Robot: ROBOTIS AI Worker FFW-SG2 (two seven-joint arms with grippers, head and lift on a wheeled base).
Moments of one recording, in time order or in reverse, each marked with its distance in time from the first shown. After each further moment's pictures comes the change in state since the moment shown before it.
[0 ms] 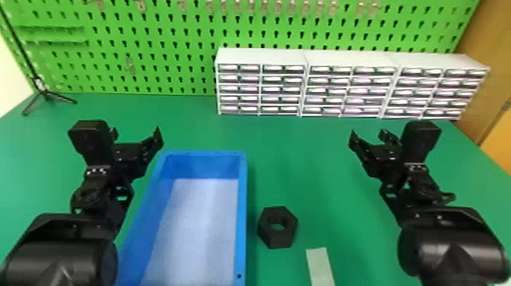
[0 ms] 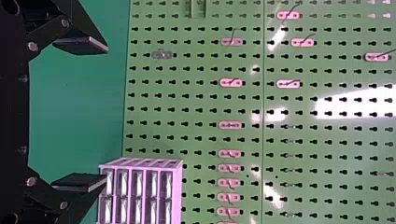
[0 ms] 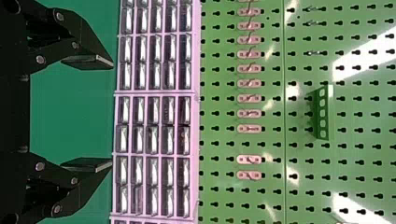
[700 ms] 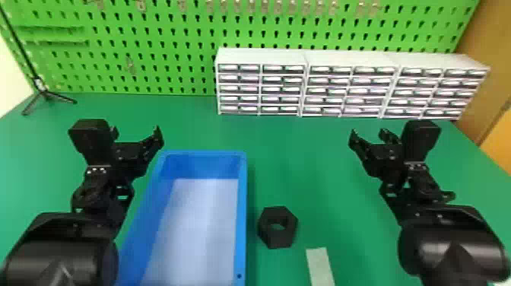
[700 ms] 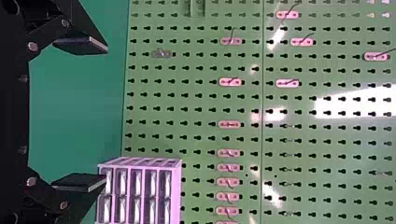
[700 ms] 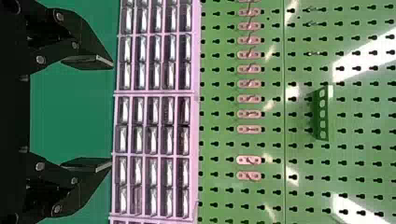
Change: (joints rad) left arm -0.003 0.000 -0.002 0.000 -0.001 0.000 0.000; right arm -0.003 -0.003 0.003 0.000 0.000 0.003 0.000
